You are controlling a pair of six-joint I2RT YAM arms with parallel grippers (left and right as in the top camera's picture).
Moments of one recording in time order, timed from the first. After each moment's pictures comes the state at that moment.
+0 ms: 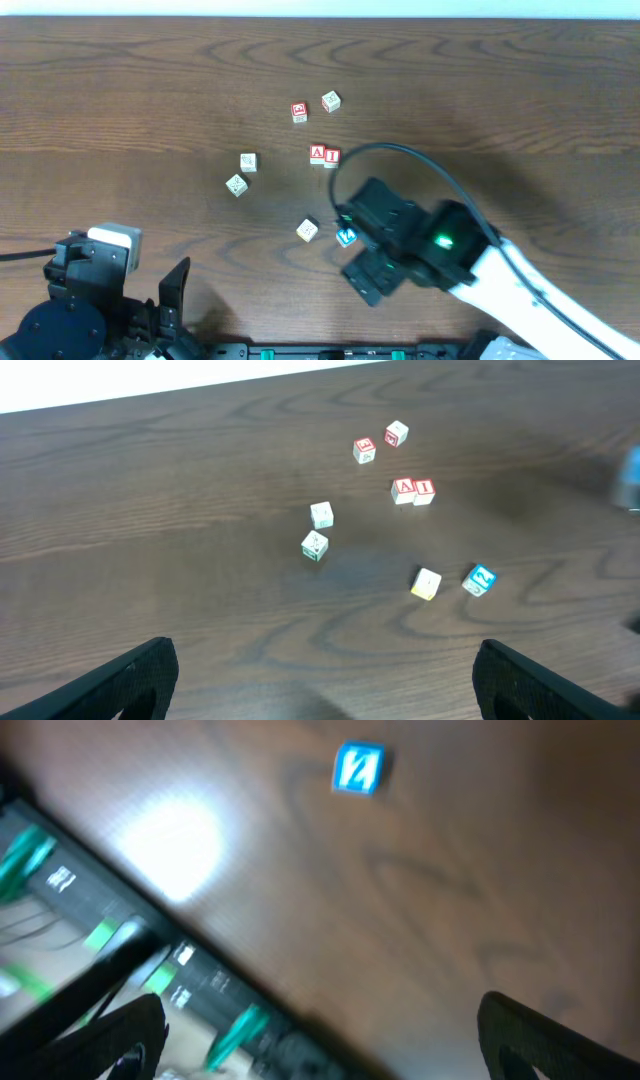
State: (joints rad) left arm -0.78 0.69 1.53 -1.55 -0.40 -0.36; right arm 0.90 1.34 1.31 -1.37 0.04 0.15
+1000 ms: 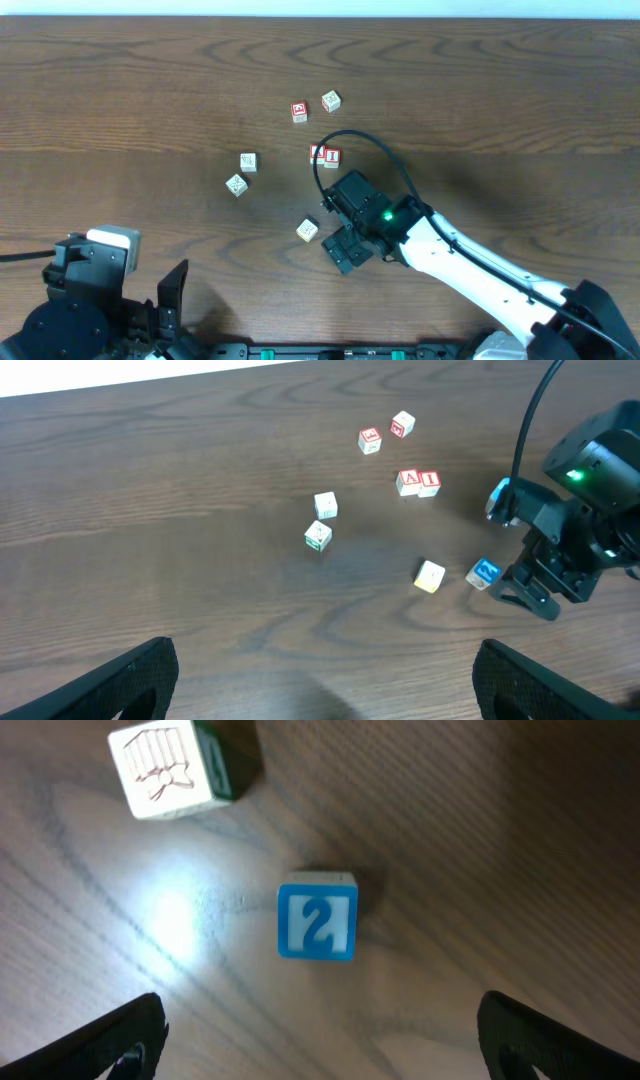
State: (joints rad) left arm -0.78 0.69 1.53 -1.58 -0.41 -0.38; right arm 0.77 1.52 0.94 -0.74 0.00 0.14
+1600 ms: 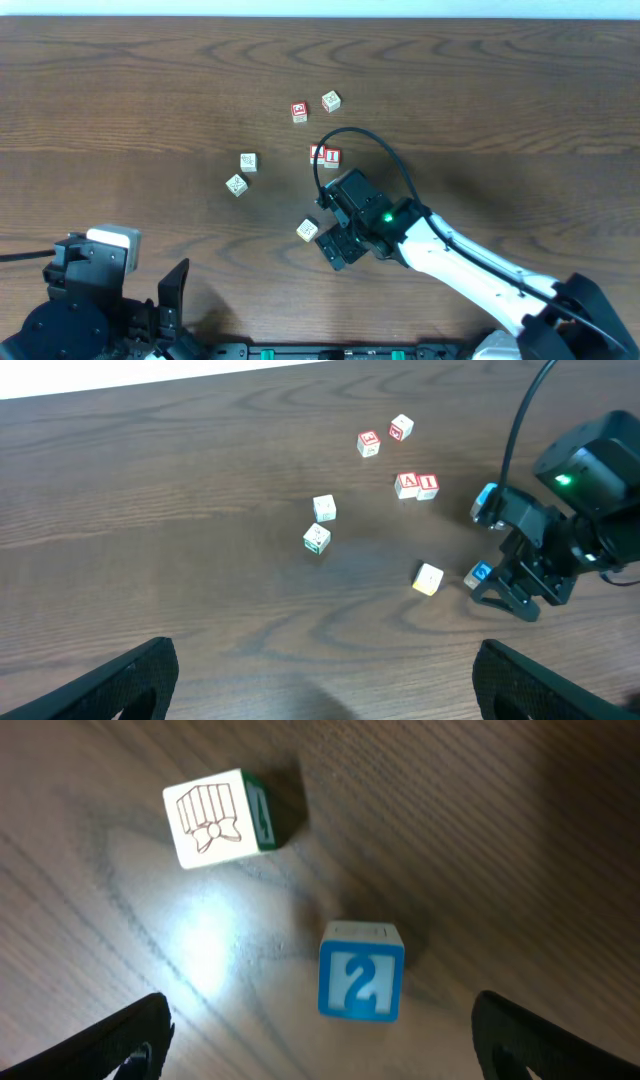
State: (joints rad) left arm -0.78 0.69 1.53 -1.57 -0.41 -0.38; right arm 0.76 1.55 0.90 -0.60 -0.08 0.14
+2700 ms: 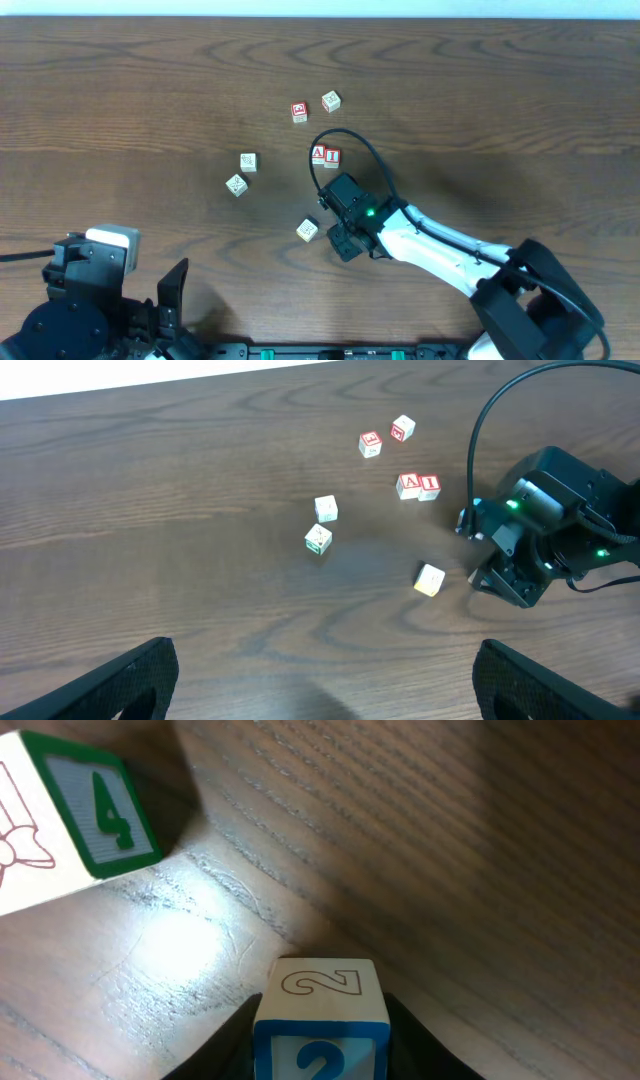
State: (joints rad) left arm -0.78 0.69 1.53 -1.57 -0.41 -0.38; right arm 0.76 1.70 0.89 -0.55 0.01 0.22
